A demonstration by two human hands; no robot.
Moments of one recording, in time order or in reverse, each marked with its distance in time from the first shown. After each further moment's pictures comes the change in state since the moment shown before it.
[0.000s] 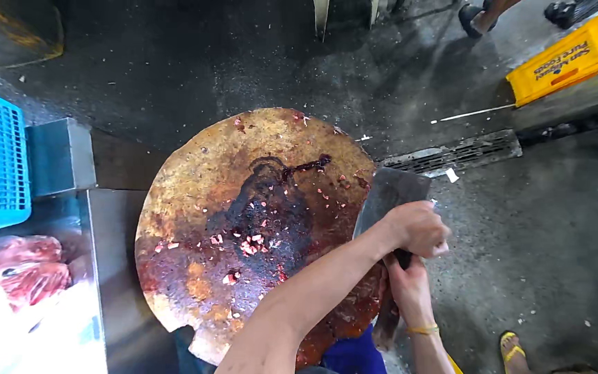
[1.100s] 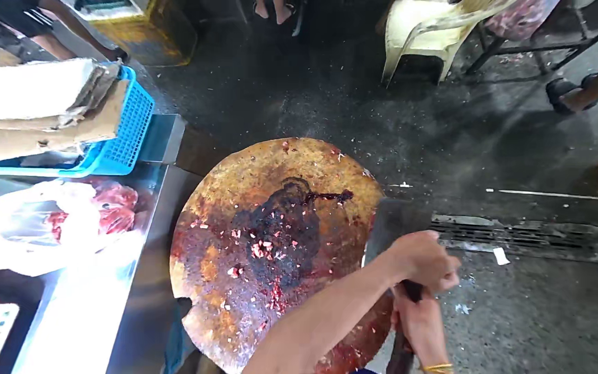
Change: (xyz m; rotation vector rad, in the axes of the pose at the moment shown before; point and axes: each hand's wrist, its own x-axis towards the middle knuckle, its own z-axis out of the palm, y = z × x) left_hand 0.014 -0.035 -0.012 0.080 0.277 -0.332; right_hand 0.063 -0.036 -0.030 -0.208 -0.250 -0.121
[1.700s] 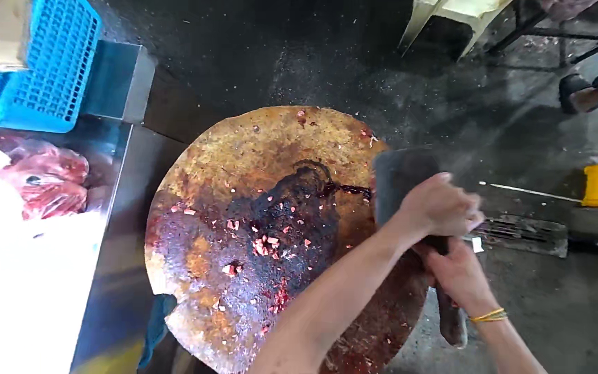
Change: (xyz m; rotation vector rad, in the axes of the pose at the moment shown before) left_hand -0.003 -0.079 -0.049 -0.076 0.240 -0.267; right_hand 0.079 -0.078 0.000 -0.419 -0.134 -0.159
